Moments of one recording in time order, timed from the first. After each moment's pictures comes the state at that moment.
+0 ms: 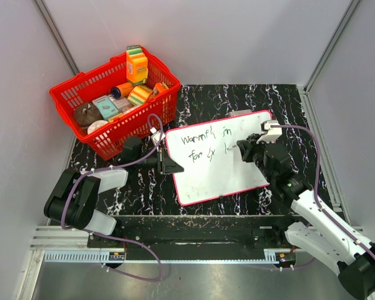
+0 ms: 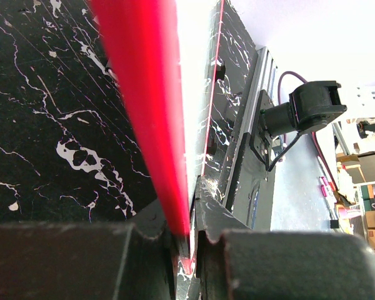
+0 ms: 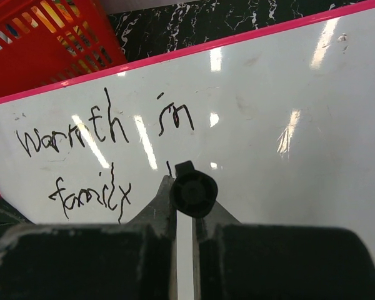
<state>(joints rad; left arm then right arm) -0.33 1.45 0.49 0.55 1.00 -0.50 0.54 0.81 0.60 0.01 0.22 0.37</state>
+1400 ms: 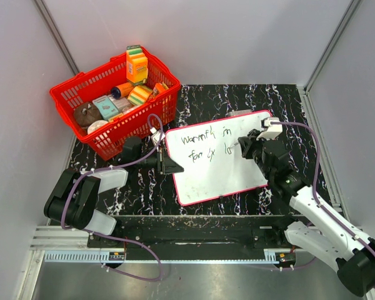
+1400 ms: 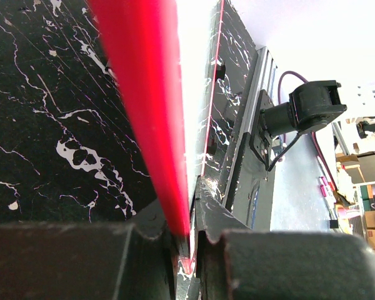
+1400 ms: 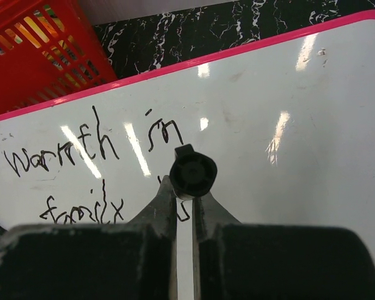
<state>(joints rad) -0.33 1.46 0.49 0.54 1.00 -0.50 0.54 0.85 0.64 0.01 0.28 0.38</state>
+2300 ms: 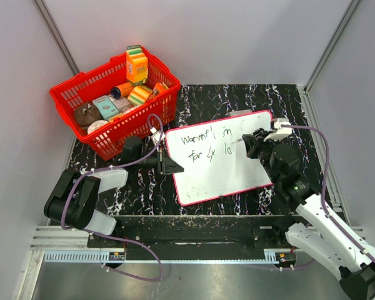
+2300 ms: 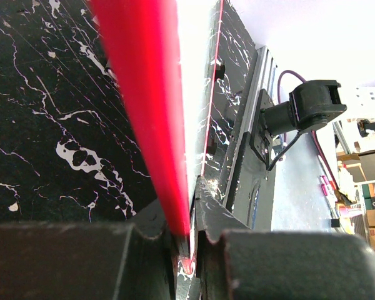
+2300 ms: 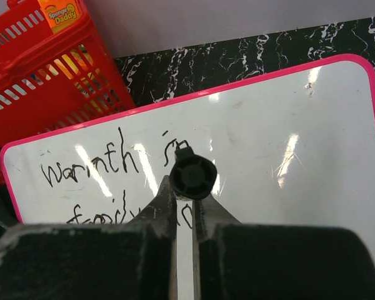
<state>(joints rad) -0.33 1.46 0.49 0.55 1.00 -0.50 0.54 0.73 0.64 0.00 0.27 0.37</state>
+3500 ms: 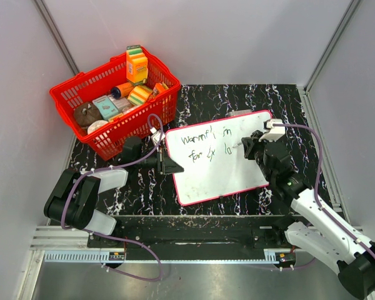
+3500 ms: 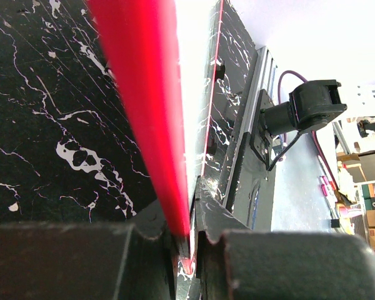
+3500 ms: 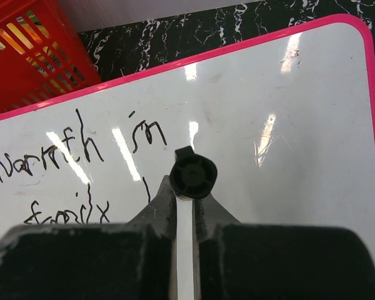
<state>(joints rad) -0.33 1.46 0.49 0.55 1.00 -0.49 0.54 0.82 0.62 0.00 0.32 0.36</state>
